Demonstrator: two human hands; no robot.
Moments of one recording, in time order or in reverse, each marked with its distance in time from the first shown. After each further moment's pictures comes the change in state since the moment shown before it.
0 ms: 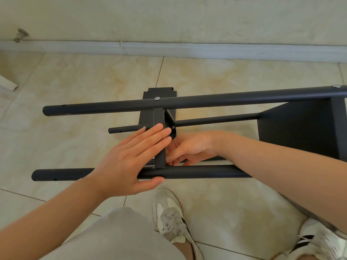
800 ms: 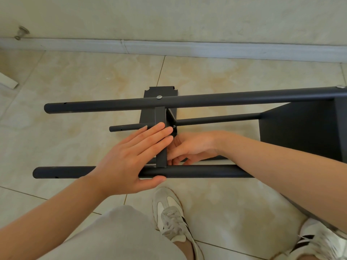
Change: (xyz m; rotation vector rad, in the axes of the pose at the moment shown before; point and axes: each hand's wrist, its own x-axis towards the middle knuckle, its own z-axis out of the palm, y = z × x) left_hand 0.000 0.001 0.000 -0.016 0.016 -0.001; right_hand 0.000 0.001 0.002 -0.030 -0.005 -0.040
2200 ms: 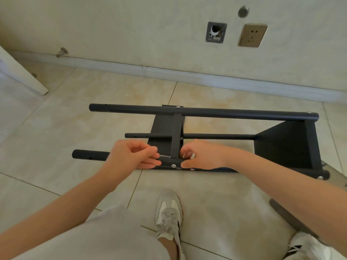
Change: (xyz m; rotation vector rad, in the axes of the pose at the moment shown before) left_hand -0.029 0.037 -0.045 -1.103 0.279 -1.055; right_hand -0.058 -0.028 0.067 -0.910 0.486 -0.017
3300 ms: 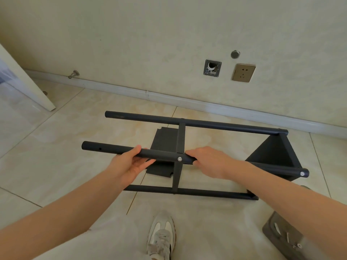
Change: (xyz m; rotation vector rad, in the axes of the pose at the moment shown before) left_hand 0.033 0.020 0.000 -0.904 0.234 -0.383; right_hand -0.016 0.005 -0.037 -0.322 0.180 0.020
